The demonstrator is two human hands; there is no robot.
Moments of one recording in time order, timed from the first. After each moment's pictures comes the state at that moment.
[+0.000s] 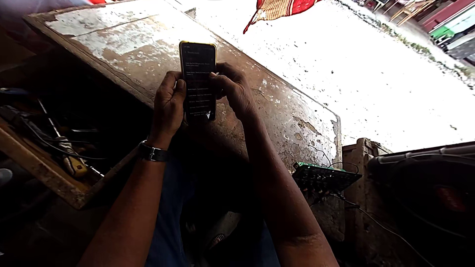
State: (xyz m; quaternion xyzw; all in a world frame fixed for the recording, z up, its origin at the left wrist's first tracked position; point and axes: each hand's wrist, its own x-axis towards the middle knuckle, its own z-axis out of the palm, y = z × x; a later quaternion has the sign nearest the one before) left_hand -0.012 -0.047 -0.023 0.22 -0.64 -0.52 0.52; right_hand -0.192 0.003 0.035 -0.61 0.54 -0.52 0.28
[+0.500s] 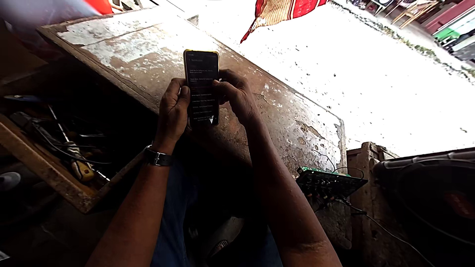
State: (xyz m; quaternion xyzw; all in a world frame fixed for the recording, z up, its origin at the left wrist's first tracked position) left_hand -0.012 -0.048 -0.023 0.23 -0.64 -0.51 0.53; right_hand -0.192 0.001 0.036 -0.61 0.55 -0.51 0.27
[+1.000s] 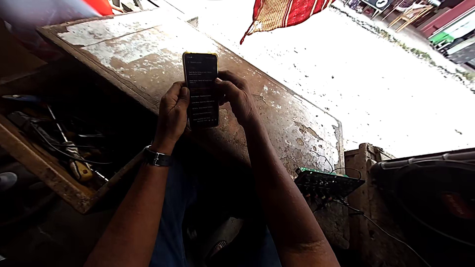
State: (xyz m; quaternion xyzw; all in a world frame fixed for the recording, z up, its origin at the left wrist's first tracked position) left_hand -0.012 -0.048 -0.025 0.24 -0.64 -0.51 0.52; right_hand -0.193 0.002 0.034 -0.60 0.54 -0.52 0.27
